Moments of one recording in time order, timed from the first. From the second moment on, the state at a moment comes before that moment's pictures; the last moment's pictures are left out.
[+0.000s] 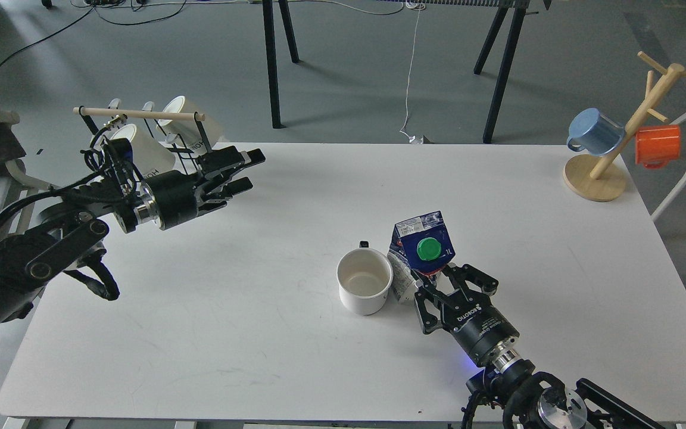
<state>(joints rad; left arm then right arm) -0.67 0.49 -0.60 -0.82 1.06 -0.49 -0.49 0.11 -0.17 0.73 1.14 0.48 0.49 0.04</state>
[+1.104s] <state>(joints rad) -0.65 0.54 -0.61 -0.70 0.96 -0.49 -0.49 -0.02 -0.76 1.15 1.20 0.48 0.49 0.05</state>
